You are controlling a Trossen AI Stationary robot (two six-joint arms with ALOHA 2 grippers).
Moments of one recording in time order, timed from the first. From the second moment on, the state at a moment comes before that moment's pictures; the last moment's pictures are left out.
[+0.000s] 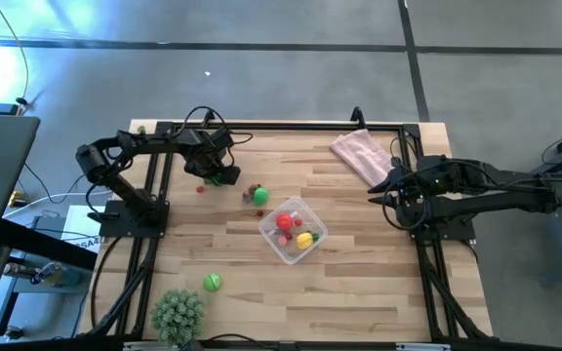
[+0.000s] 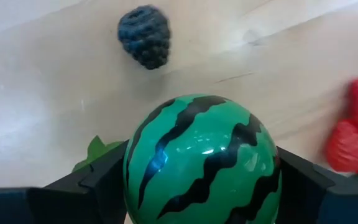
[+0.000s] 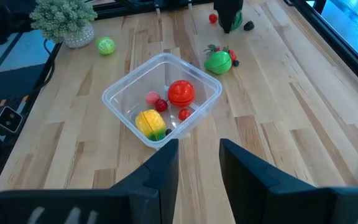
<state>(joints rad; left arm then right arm) 0.78 1.56 0.82 -0.71 0.14 -0.58 -0.03 0.56 0.73 -0.71 -0.03 0.11</state>
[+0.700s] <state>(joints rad) 0.58 1.14 0.89 -0.67 0.05 -0.54 -0.03 0.56 0.73 -0.71 -0.03 0.11</state>
